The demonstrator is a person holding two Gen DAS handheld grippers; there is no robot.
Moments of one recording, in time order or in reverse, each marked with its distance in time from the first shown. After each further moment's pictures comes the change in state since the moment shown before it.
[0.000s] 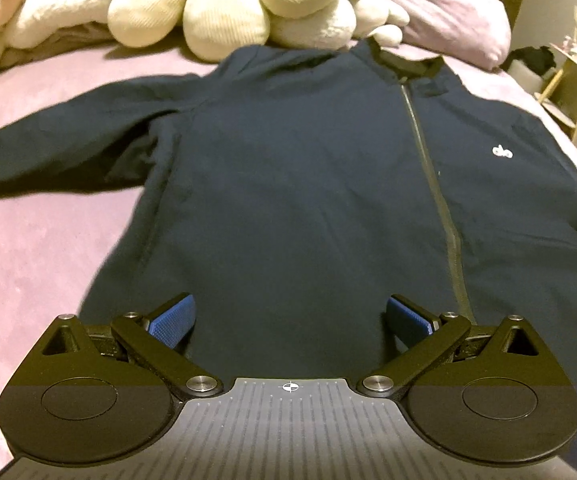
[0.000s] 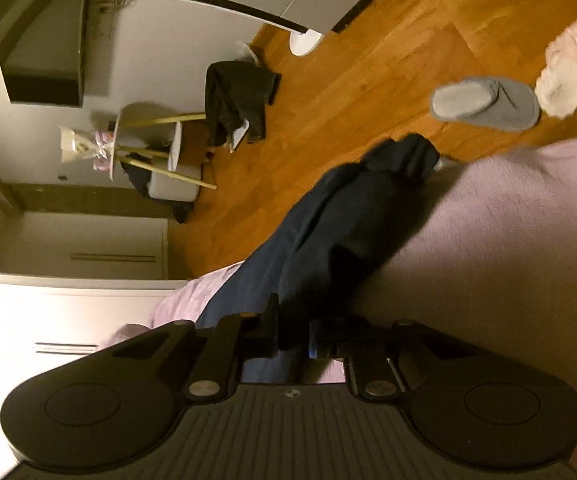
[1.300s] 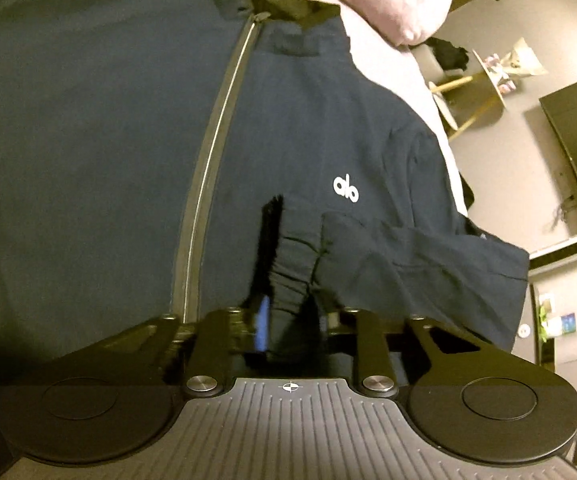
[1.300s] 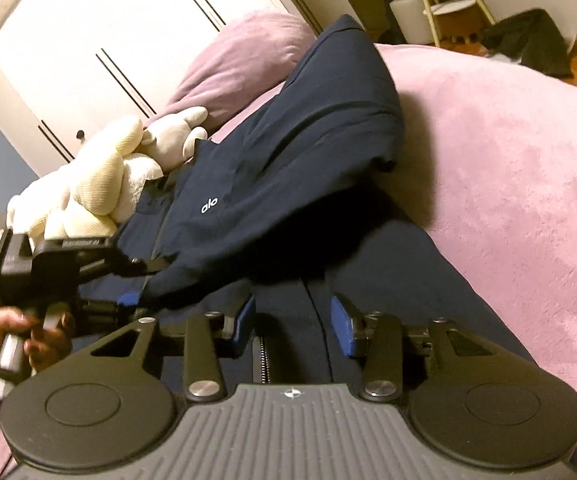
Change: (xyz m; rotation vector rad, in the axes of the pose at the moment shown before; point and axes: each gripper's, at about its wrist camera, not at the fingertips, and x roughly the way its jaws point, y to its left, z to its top) left arm 0.142 -0.099 0.105 -0.226 0.303 -0.547; right arm -0.014 0.067 -0.273 -1.086 0.419 0.197
